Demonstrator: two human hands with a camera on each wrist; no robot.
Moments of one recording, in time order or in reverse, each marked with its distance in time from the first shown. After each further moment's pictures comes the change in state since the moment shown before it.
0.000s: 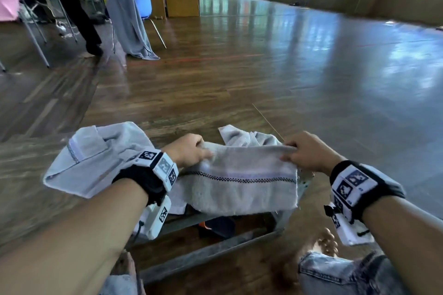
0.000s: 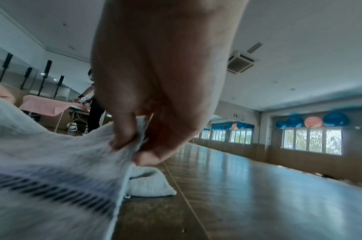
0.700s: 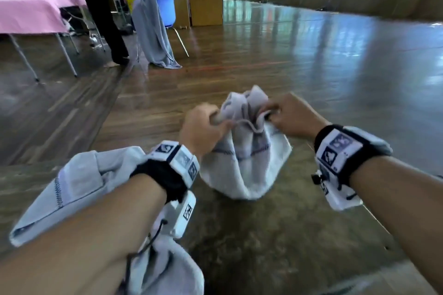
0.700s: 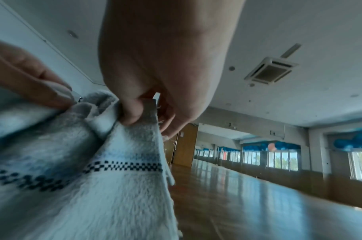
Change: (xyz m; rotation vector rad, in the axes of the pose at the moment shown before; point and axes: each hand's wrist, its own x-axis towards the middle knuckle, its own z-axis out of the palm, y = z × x) left_hand 0.135 -0.018 -0.049 -0.111 0.597 0.244; right_hand 0.212 -0.088 0.000 0.124 0.210 -0.394
